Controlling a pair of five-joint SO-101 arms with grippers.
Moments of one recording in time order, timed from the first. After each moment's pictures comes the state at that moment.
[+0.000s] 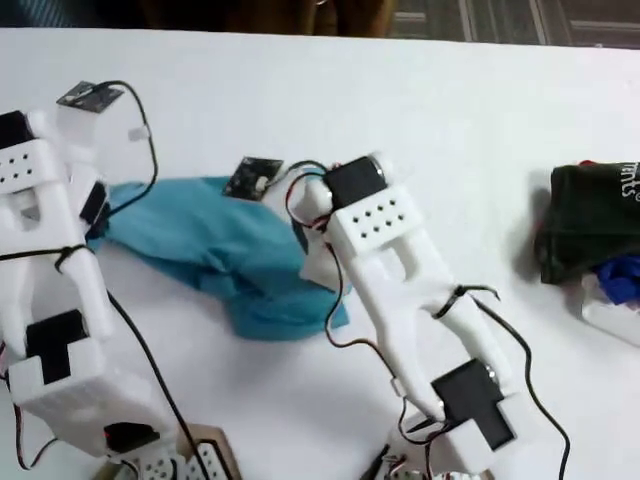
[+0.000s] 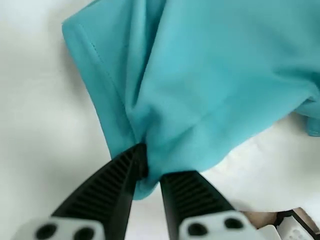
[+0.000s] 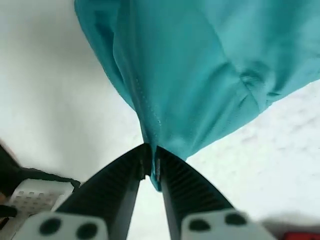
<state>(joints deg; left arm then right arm) -29.6 9.0 -14.9 101.6 -33.7 -30.5 -3.8 0.4 100.1 39.9</state>
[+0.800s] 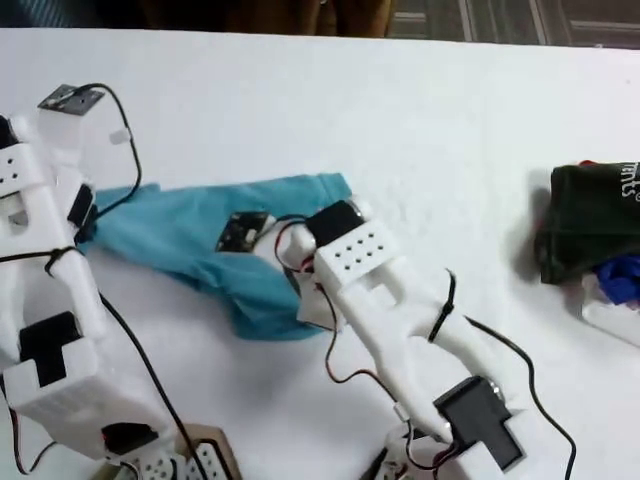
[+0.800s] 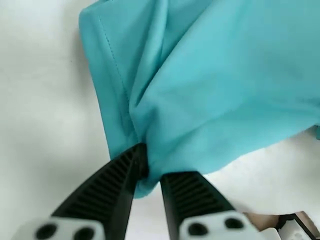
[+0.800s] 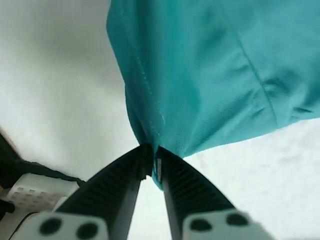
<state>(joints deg) -32.0 9.0 -14.6 100.7 -33.7 -35.2 -8.1 20.0 90.0 40.2</state>
